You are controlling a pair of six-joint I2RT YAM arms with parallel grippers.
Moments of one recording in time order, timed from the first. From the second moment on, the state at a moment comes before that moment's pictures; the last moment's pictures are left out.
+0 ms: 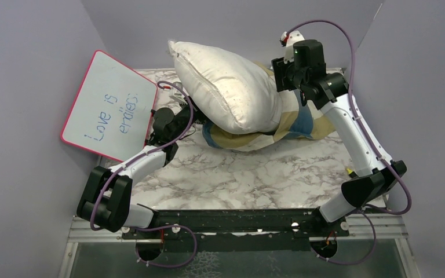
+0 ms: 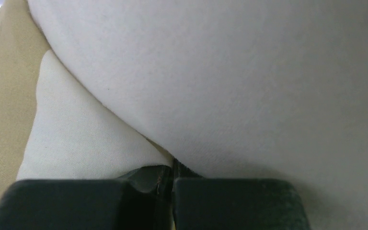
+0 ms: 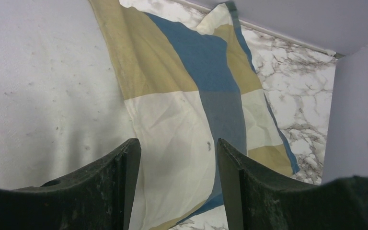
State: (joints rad) left arm -0.38 1.36 0.69 0.82 0.37 -0.86; right arm 0.44 1.57 1.85 -0.79 0.26 -0.08
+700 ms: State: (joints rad) left arm -0.38 1.37 0.70 0.82 0.38 -0.89; right arm 0.42 1.64 1.77 -0.70 0.19 -0.07
